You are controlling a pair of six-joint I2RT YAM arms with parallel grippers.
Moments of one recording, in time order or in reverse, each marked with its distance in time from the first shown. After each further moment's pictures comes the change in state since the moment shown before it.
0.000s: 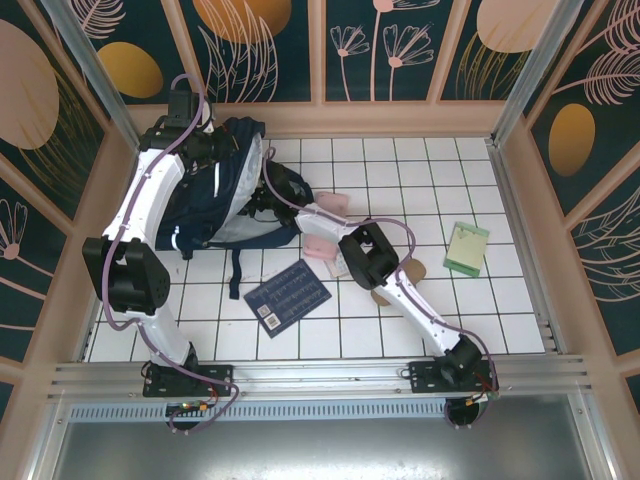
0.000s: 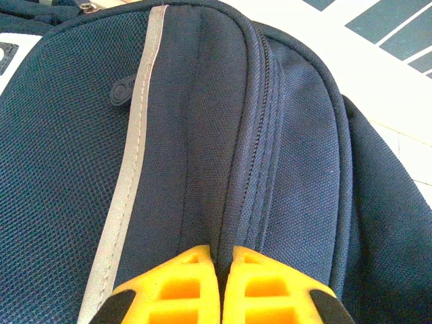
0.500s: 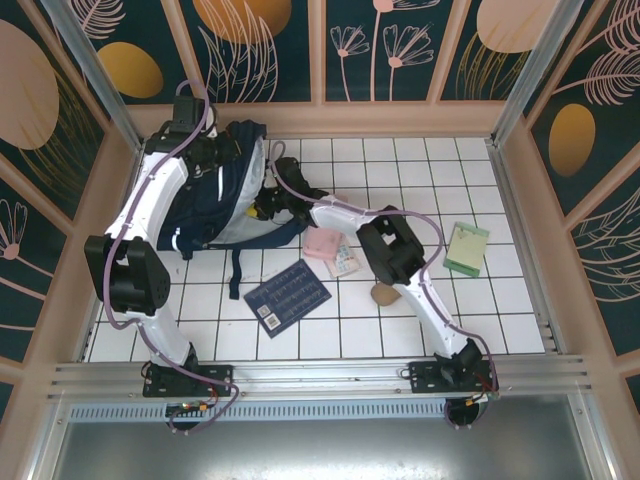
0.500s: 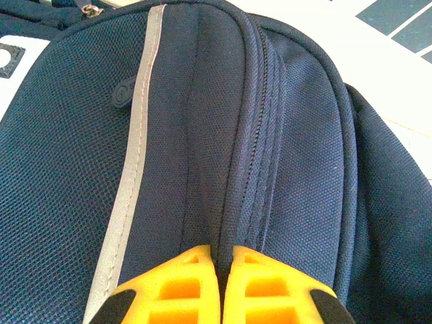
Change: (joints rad) left arm -0.006 0.000 -0.072 0.061 -0.019 0.009; right arm -0.031 -0.374 -0.464 -0.135 0.012 -0.222
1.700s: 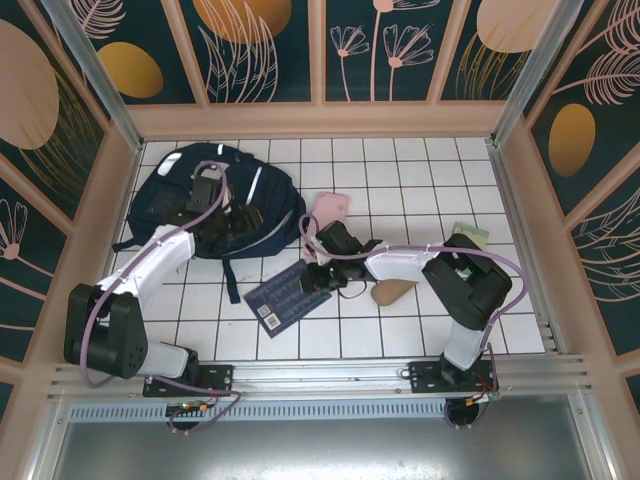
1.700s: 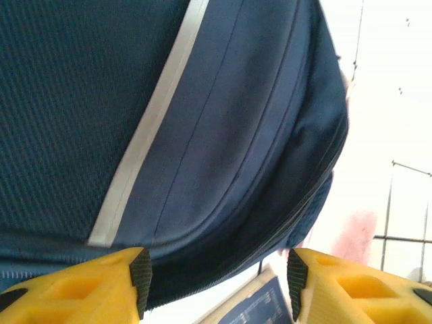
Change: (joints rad) left arm -0.137 -0.404 -0.800 0.271 -0.003 -0.150; right arm 0.079 -0.677 -0.991 -0.316 0.127 -0.578
